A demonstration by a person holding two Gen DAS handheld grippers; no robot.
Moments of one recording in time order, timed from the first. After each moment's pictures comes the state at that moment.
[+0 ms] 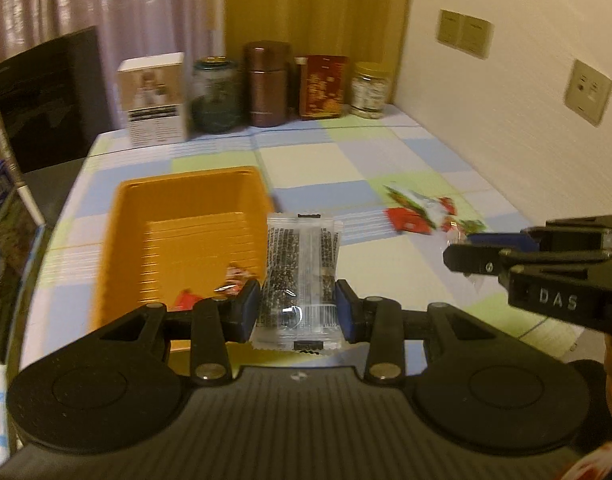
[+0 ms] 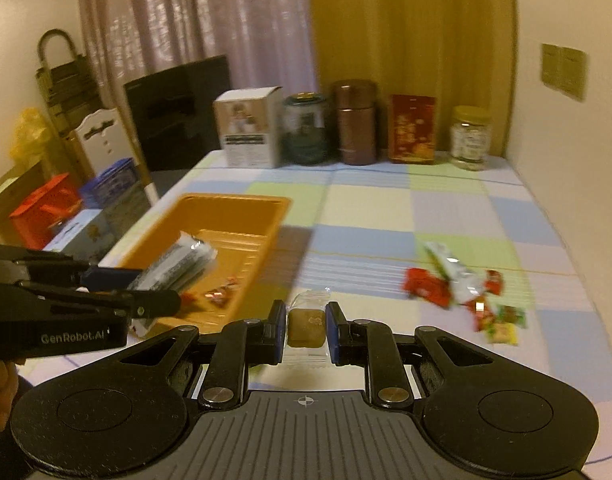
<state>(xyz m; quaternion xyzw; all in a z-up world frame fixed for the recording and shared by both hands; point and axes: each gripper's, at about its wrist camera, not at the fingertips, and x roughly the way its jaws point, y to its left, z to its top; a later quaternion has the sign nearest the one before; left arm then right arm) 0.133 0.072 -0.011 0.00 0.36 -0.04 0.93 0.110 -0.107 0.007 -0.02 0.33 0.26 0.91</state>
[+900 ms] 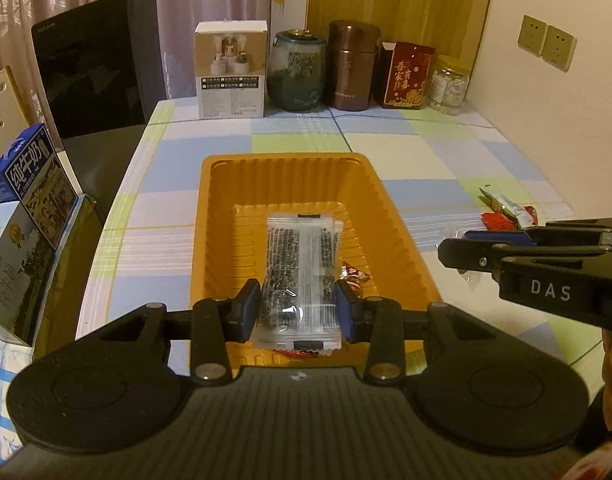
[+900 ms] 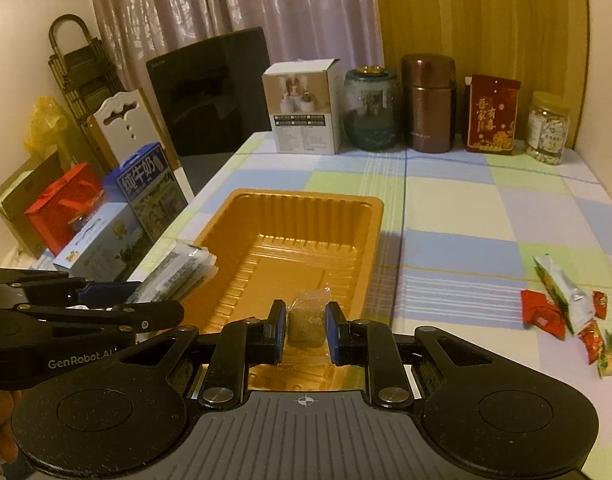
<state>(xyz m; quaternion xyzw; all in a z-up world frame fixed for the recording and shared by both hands) 0.176 0.170 -0.036 -0.03 0.39 0.01 0.92 0.169 0.003 -0.019 -0.01 0.36 0.29 0.89</state>
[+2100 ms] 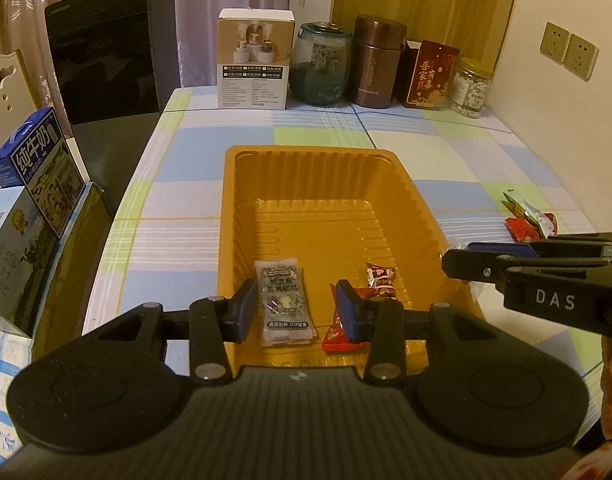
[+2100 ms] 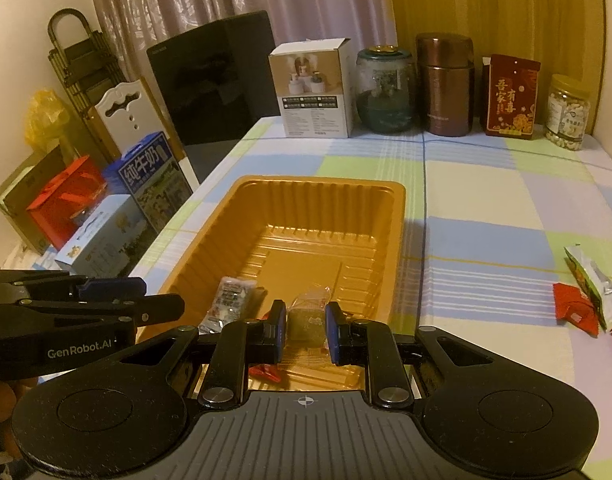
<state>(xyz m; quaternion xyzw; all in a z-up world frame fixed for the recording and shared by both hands) 0.186 0.197 -0.050 -0.04 0.39 0.02 0.92 0.184 0.024 -0.038 0.00 0.38 0.29 0.88</state>
